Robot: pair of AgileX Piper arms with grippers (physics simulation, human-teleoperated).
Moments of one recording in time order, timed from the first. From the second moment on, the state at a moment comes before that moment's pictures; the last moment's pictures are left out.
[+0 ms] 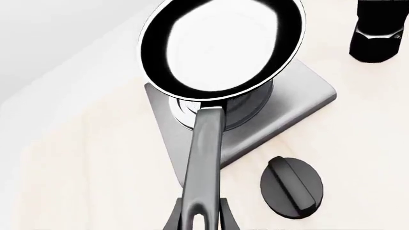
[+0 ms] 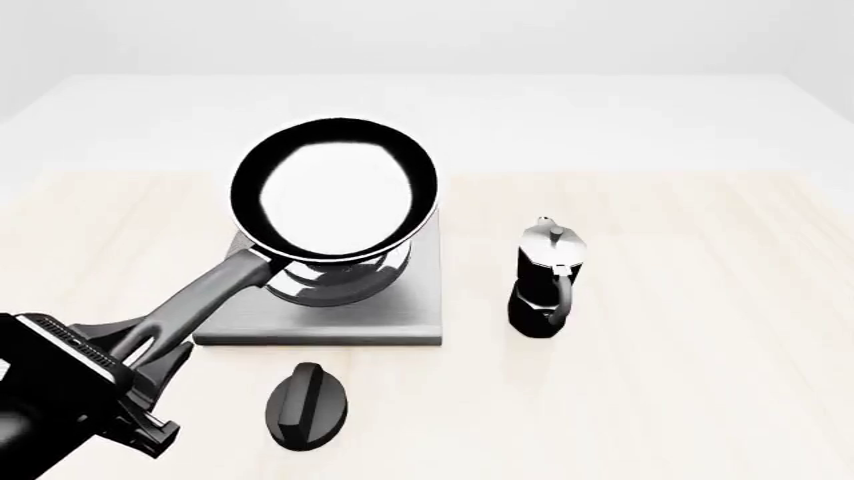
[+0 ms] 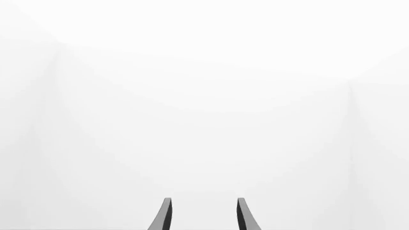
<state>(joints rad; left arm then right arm) -0.26 0.64 -0.15 0.01 0.29 0.14 0.00 -1.05 0.41 -0.19</state>
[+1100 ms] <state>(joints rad) -0.22 0.71 -0.07 -0.10 0.30 0.16 0.00 -1.00 0.37 -0.21</state>
